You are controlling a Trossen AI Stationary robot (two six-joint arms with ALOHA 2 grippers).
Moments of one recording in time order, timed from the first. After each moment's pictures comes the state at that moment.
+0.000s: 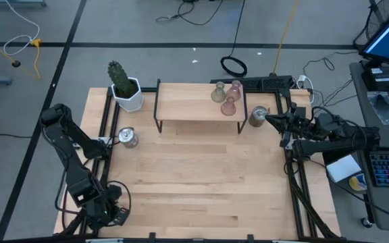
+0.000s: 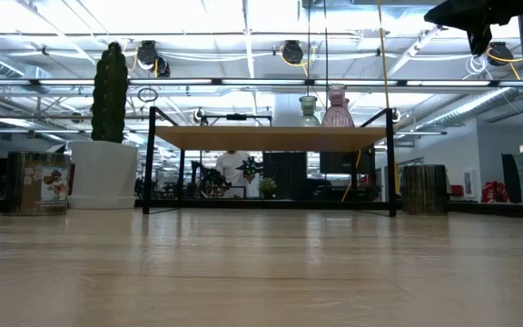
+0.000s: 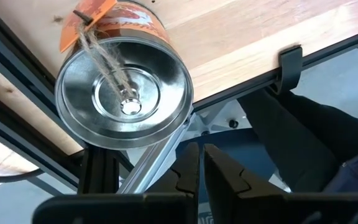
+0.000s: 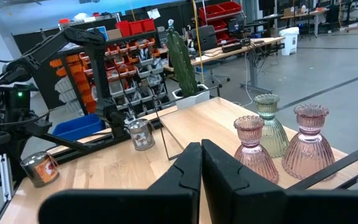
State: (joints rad) left arm -1.06 1.36 1.00 -0.74 0.14 -2.29; right arm 0.09 0.26 0.59 -0.37 0.44 0.25
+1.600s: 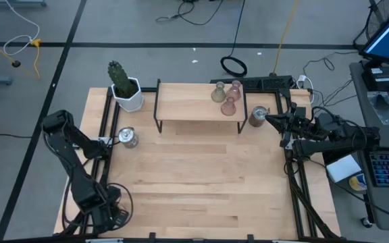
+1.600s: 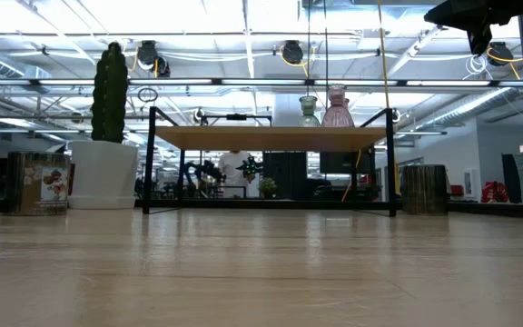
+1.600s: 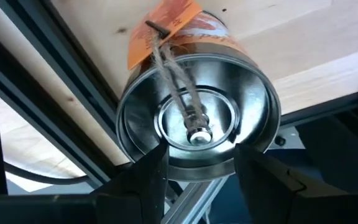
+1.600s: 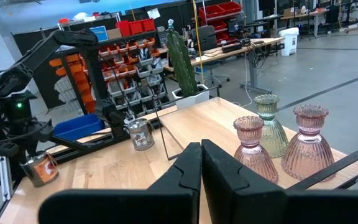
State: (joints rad) left arm -1.07 1.47 1.01 -0.83 0.25 -2.29; right arm 0.09 0.26 0.59 -0.37 0.44 0.25
